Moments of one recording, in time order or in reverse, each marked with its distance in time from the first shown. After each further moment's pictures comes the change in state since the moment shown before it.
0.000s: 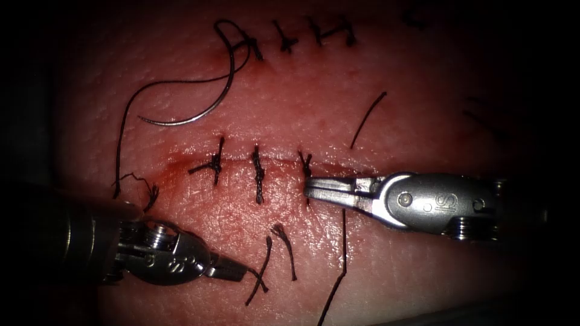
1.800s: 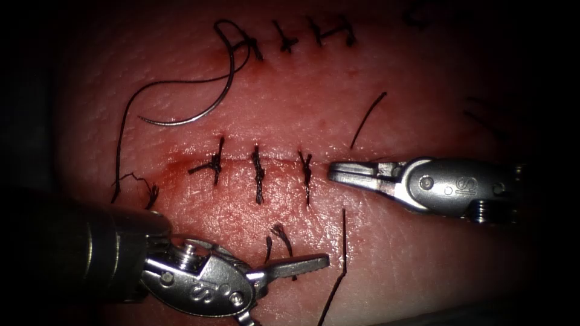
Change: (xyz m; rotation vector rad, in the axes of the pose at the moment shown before) right arm -0.002 0.003 -0.003 -0.035 -0.037 -0.002; left arm 0.010 0.000 -0.001 0.075 0.518 0.097
